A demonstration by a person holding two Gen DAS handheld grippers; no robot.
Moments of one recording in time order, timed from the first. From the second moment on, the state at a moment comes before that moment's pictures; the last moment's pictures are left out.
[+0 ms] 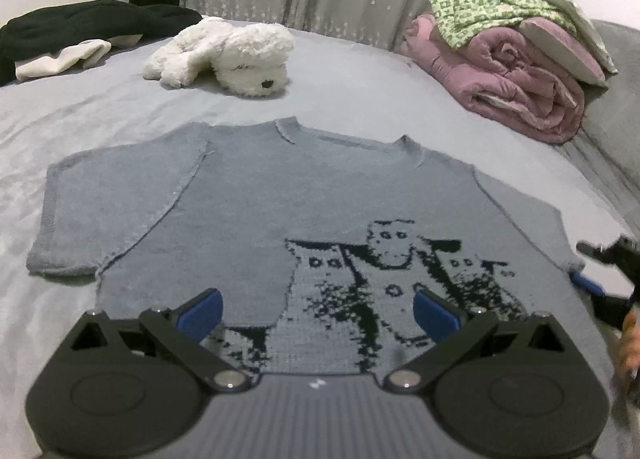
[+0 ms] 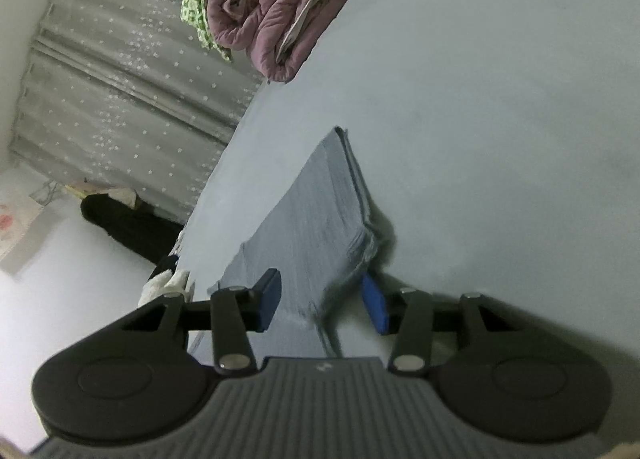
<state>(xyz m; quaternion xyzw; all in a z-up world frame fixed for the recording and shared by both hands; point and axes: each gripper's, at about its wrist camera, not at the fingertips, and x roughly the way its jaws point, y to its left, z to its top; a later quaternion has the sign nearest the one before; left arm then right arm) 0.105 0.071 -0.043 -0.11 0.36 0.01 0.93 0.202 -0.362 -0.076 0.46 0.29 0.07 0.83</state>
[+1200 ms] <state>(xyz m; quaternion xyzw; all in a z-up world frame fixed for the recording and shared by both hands) 0.109 0.073 -0.047 -0.13 0.36 0.01 0.93 0.230 -0.142 -0.043 -0.04 0.34 0.23 0.91</state>
